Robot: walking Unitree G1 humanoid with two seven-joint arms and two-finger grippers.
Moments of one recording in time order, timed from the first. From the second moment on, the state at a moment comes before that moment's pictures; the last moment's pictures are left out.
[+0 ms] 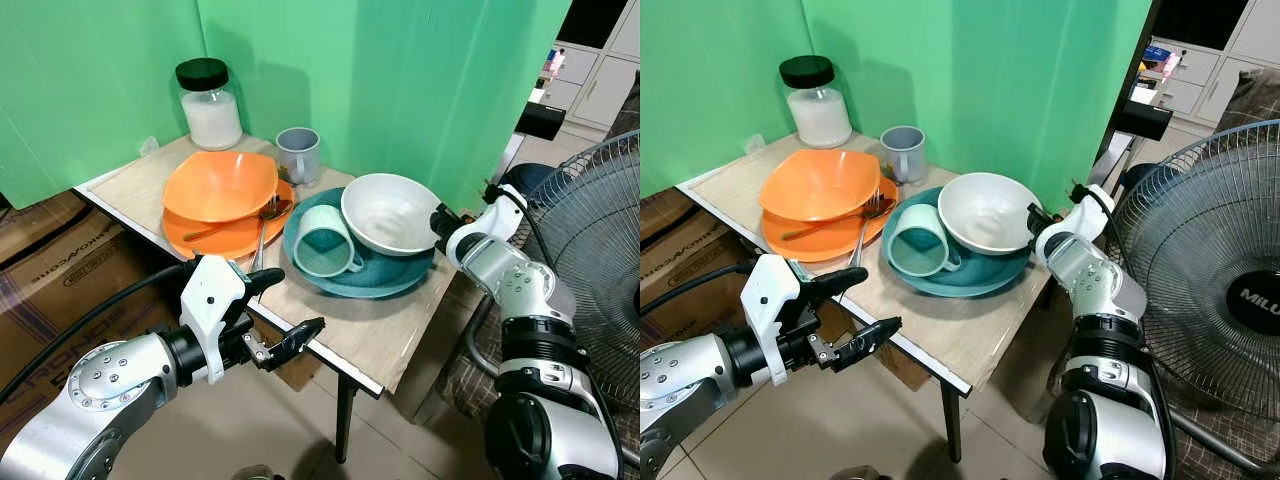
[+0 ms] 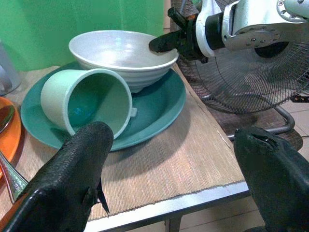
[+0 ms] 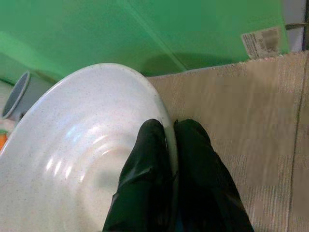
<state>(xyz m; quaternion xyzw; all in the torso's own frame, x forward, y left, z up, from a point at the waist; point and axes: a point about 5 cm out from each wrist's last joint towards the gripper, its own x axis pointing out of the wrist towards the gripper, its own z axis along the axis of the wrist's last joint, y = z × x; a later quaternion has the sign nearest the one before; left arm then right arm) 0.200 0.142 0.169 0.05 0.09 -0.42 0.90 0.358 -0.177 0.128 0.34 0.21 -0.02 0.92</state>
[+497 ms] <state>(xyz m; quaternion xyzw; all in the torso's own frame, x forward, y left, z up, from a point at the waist) 0.206 0.146 0.171 0.06 0.07 -0.39 0.91 0.348 -0.185 0.209 0.21 -0.01 0.10 0.97</state>
